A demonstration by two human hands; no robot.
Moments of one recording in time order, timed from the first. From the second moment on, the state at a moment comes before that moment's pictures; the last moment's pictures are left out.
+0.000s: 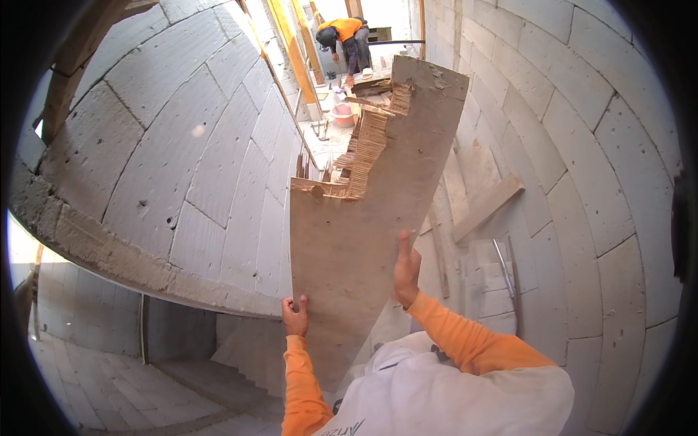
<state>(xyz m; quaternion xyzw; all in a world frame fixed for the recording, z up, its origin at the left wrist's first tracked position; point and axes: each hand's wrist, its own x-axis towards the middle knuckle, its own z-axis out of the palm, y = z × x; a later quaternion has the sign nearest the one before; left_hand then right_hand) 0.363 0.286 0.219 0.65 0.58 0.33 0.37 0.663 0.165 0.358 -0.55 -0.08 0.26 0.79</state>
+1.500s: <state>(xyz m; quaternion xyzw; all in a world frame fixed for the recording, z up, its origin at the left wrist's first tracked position) 0.297 0.219 0.290 0.64 0.49 0.28 0.52 0.639 0.131 0.379 -0.47 -0.16 0.37 0.78</state>
